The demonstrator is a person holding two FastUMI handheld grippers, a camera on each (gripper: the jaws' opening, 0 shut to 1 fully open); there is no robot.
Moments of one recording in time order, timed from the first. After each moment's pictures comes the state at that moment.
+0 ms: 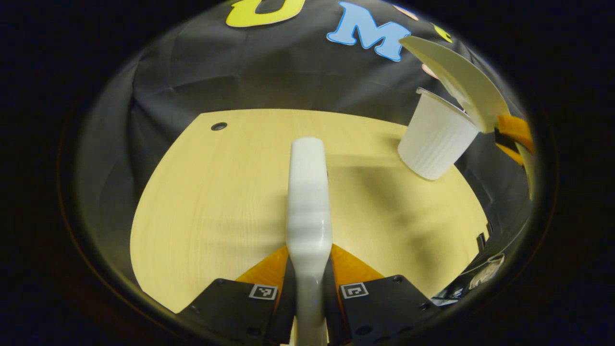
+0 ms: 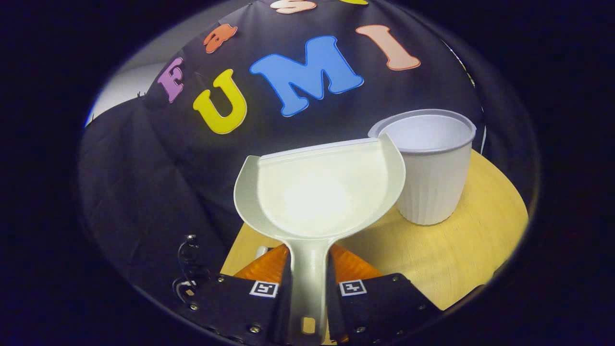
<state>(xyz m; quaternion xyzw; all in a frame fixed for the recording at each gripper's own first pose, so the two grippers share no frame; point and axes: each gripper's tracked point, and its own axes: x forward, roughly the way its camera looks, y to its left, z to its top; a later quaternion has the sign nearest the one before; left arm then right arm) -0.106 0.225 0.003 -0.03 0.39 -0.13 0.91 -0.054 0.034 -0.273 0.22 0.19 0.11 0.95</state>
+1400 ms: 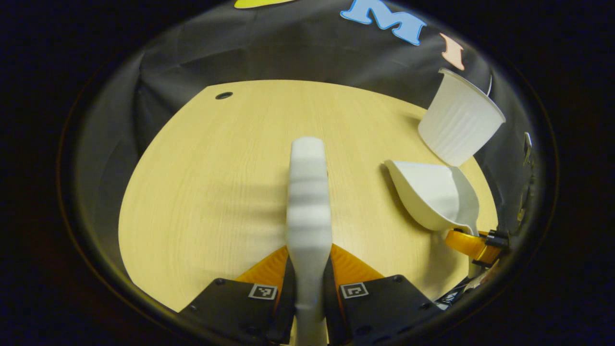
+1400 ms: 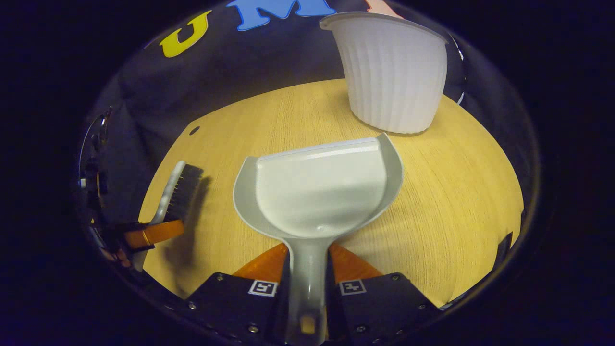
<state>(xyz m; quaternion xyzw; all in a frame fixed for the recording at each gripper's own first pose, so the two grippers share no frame) -0.101 0.216 -0.029 -0.03 0.46 -0.08 0.89 -0.070 0.018 -0.479 0.14 0.38 0.03 0.91</state>
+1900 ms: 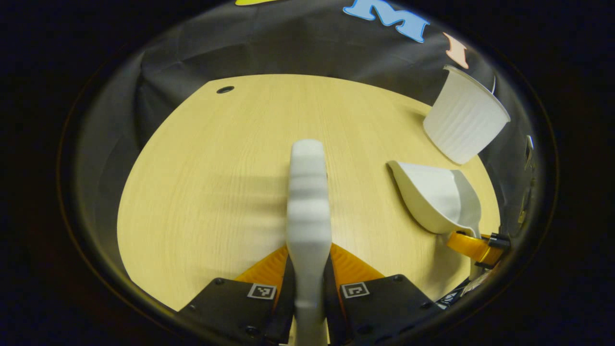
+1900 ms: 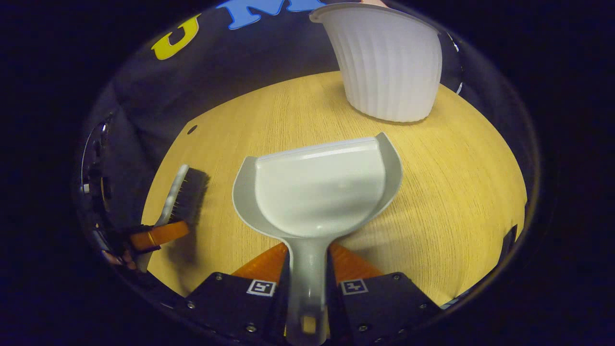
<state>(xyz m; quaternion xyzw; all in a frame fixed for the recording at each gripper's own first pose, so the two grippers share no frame) -0.099 0.219 -0.020 -0.03 0.47 -0.07 0.88 -0.072 0.019 -0.479 0.16 0.40 0.04 0.90</state>
